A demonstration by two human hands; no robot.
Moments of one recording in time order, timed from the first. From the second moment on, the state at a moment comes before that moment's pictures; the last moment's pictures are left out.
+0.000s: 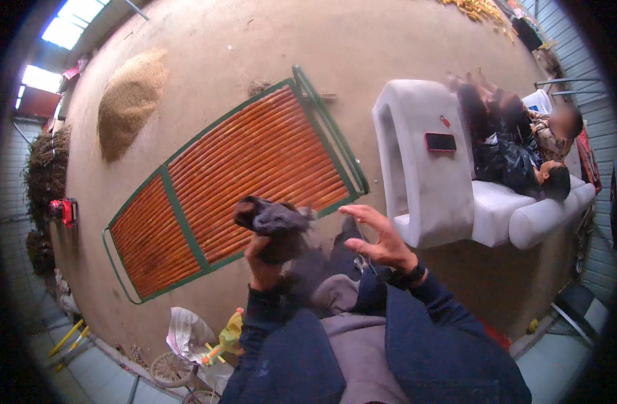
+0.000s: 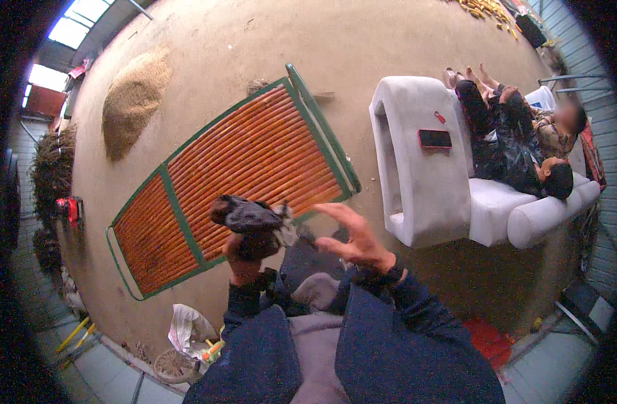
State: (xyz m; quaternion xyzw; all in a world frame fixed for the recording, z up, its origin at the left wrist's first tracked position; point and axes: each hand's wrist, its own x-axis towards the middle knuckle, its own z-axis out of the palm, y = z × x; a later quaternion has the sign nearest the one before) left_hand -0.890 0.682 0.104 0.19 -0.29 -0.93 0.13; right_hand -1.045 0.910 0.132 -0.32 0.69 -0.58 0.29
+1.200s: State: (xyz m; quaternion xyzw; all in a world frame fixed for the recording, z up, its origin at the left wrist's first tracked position) left_hand -0.756 0.632 0.104 0.29 -0.95 0.00 0.13; right_hand -1.064 0.994 0.099 -0.04 0.76 -0.61 0.23
